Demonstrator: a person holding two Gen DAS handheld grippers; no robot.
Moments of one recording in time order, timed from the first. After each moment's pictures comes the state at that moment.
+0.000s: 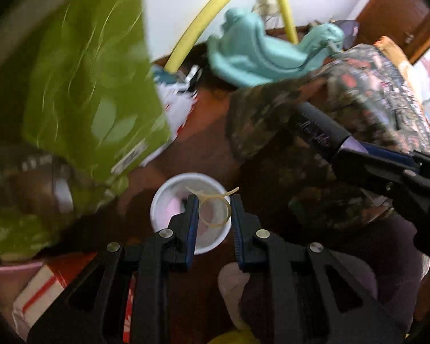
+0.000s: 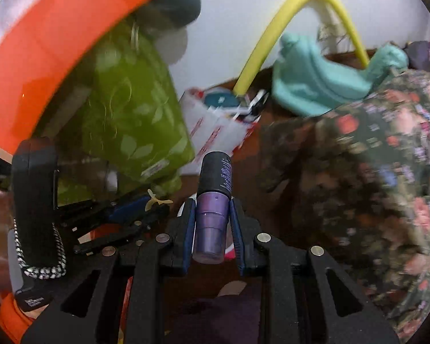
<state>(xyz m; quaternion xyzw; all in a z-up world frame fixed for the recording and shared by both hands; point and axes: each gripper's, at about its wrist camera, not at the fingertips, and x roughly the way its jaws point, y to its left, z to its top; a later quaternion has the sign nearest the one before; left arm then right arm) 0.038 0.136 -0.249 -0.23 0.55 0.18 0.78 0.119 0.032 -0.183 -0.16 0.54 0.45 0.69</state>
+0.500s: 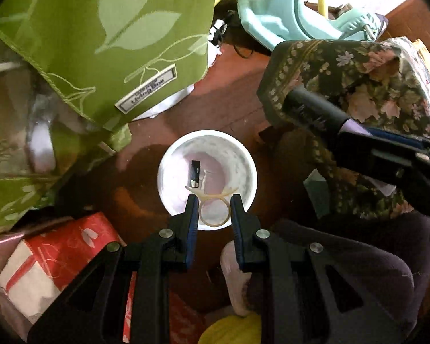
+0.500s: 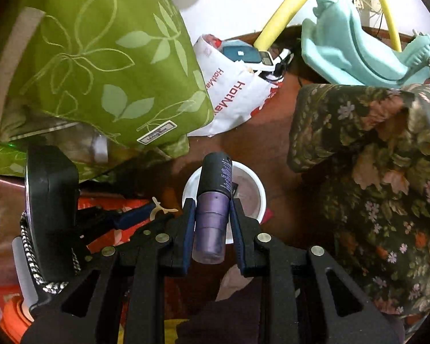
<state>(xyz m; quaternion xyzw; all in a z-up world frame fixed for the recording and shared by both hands) 0.026 0.165 -0.326 -0.30 0.60 0.19 0.72 0.110 0.089 -0.251 -0.21 0.61 0.46 0.62</state>
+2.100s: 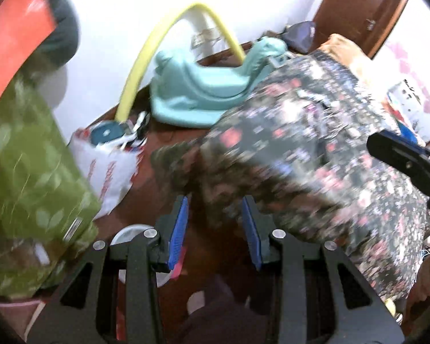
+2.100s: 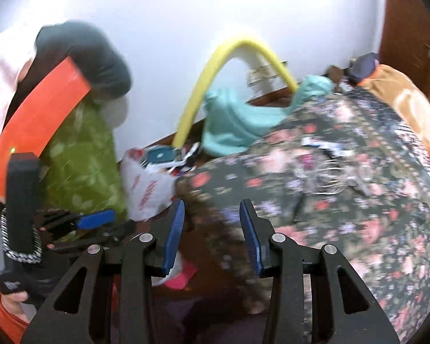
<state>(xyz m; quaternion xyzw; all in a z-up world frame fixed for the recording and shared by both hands) 0.168 0.031 -0.144 -0.17 0.49 0.11 0.85 0.228 -0.116 -0.086 -0.09 0.44 0.36 0.82</state>
